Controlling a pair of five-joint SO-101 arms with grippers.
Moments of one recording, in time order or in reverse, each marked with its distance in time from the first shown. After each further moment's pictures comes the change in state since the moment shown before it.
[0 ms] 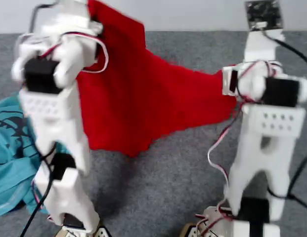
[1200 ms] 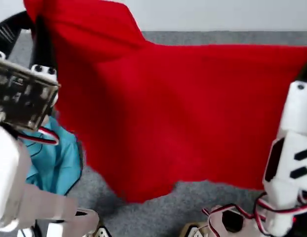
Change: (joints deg) left arm -1.1 -26.0 -1.2 5.6 -24.1; right arm 15.6 -28.7 -1.2 -22.7 7.6
